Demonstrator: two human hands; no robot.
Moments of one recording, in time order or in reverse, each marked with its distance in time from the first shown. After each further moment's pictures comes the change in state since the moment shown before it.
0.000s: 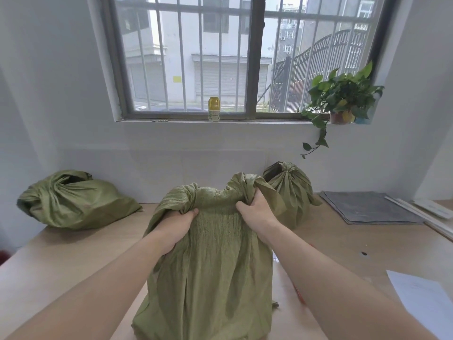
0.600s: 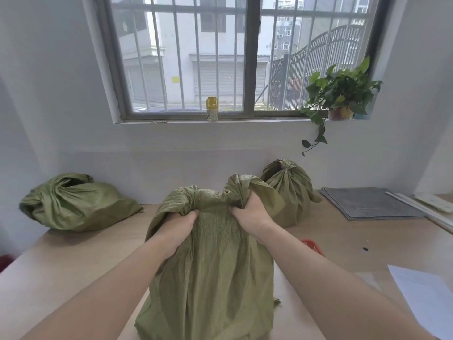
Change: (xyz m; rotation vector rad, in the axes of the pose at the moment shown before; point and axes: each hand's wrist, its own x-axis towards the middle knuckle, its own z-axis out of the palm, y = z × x) left_hand -0.017 0.004 0.010 -0.012 0.047 -0.028; right_hand 0.006 0.016 0.008 -0.111 -0.014 -0.027
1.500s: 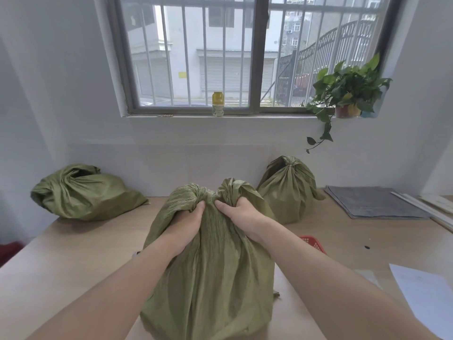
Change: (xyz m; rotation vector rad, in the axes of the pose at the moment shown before) left_hand -0.027 -0.003 0.012 -0.012 -0.009 0.067; right_hand -0.024 -0.011 0.016 0.102 -0.221 0.214
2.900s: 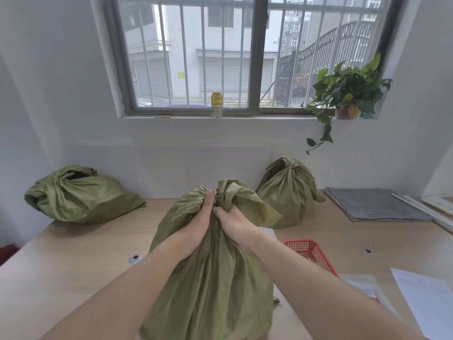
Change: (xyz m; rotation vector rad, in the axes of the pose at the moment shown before) left_hand 0.008 0.011 0.021 -0.219 -0.190 0.138; right_hand -0.002 -0.004 0.018 0.035 -0.088 -0.088
